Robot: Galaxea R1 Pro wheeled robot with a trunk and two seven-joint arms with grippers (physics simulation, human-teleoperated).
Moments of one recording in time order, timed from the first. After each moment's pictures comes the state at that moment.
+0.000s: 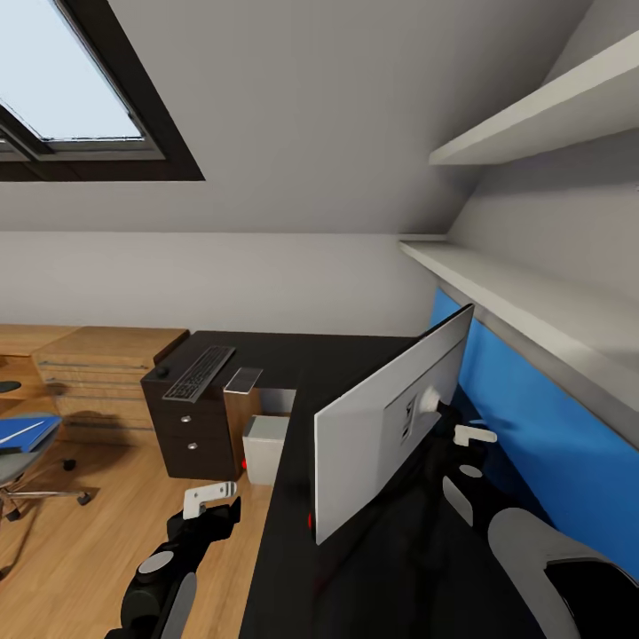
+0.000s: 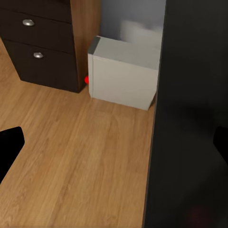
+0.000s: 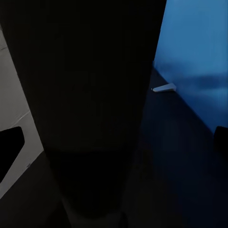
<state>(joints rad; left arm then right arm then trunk) -0.09 -0.10 -0.05 -1.56 0.12 0.57 0.24 -0.85 -0.08 0.10 -0.23 -0.20 -0.22 -0.29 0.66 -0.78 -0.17</state>
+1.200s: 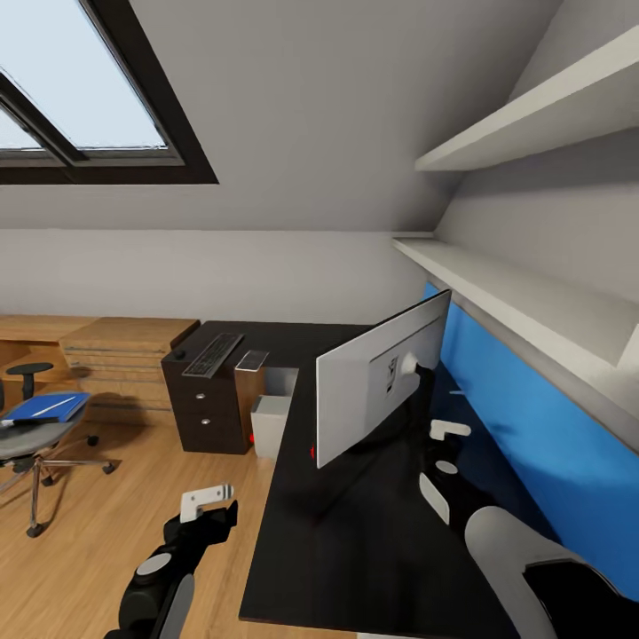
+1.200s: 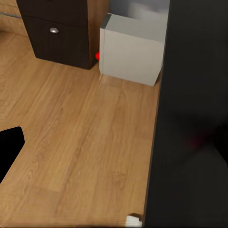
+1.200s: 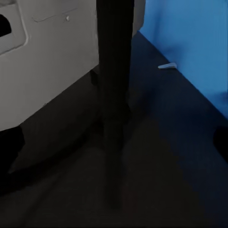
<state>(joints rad) -0.09 -0.10 -0.04 -1.54 0.12 0.57 0.24 -0.85 0.00 0.11 -0.27 -0.18 -0.22 -0.29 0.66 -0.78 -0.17</state>
